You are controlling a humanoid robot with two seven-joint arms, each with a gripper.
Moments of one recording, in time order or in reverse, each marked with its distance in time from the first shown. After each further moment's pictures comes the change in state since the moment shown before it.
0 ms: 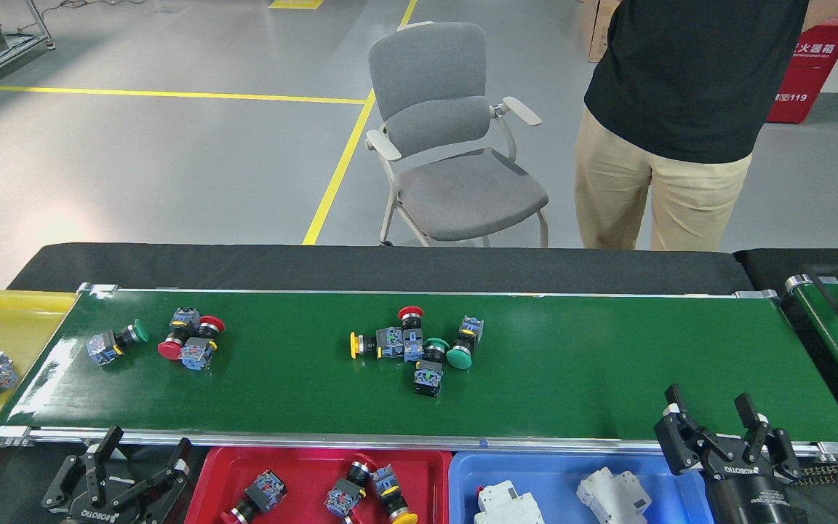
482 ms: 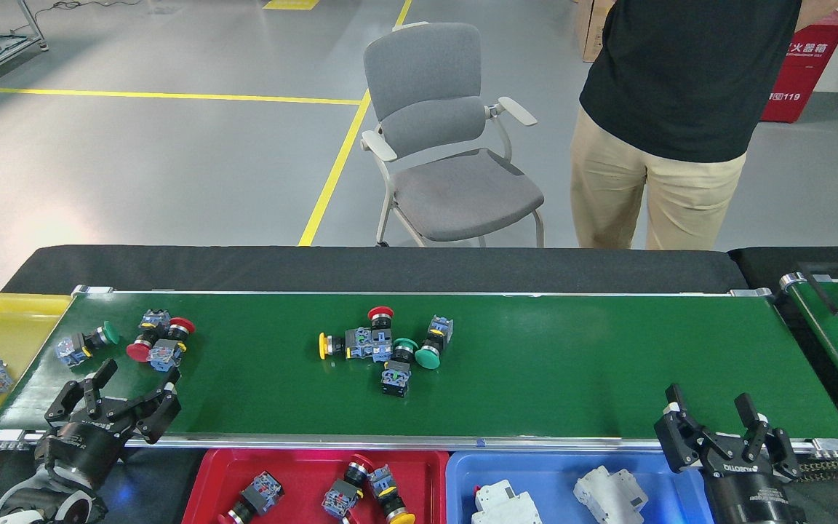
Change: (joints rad) left arm -0.289 0.114 -0.073 0.398 0.000 0.008 -0.043; right arm -0.074 -0.006 0.003 0.059 0.001 0.006 -0.004
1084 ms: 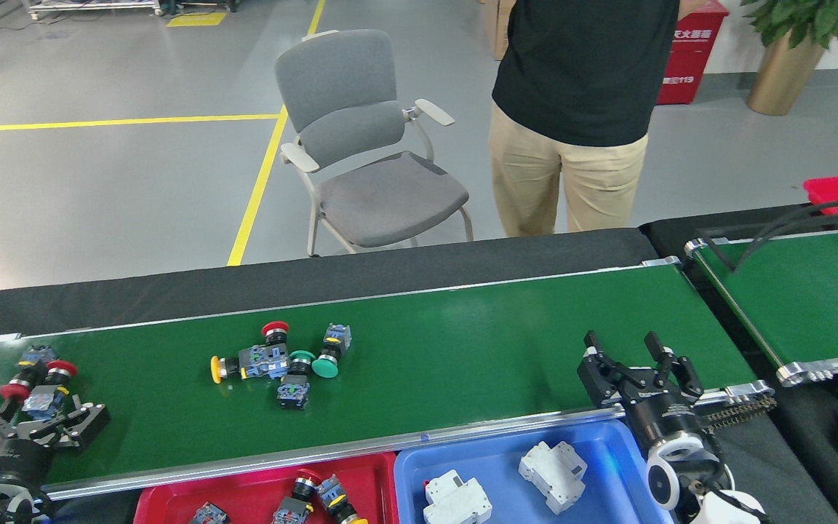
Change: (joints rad) left arm -0.097 0.150 0.004 0.335 0.010 0.323 0.015; right arm -0.284 -0.005 0.276 0.308 0.000 -0.004 -0.002
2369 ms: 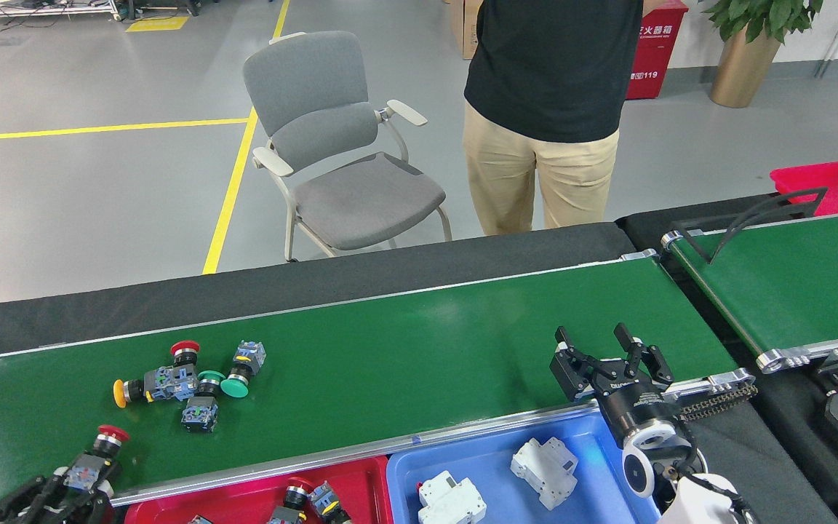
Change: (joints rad) left arm 0.663 -0.020 0.003 -0.752 0.146 -0.542 0.122; right arm -0.025 0.000 0.014 0.018 -0.004 0.008 -0.003
